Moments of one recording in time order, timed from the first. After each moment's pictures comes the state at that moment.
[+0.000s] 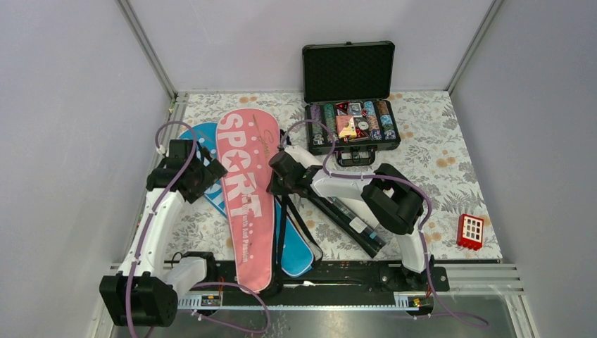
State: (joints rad) left arm -0.01 1.02 0.92 -0.87 -0.07 -0.73; right arm 0.96 2.03 1.34 -0.09 0.09 0.92
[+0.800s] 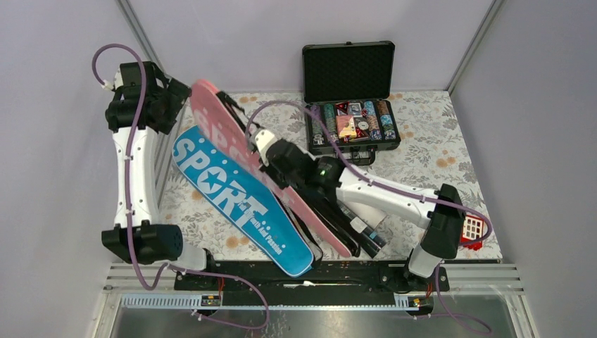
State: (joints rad) left arm 0.13 1.43 1.82 -1.01 -0.10 -0.90; right arm 1.09 1.69 1.59 -0.52 0.27 0.05
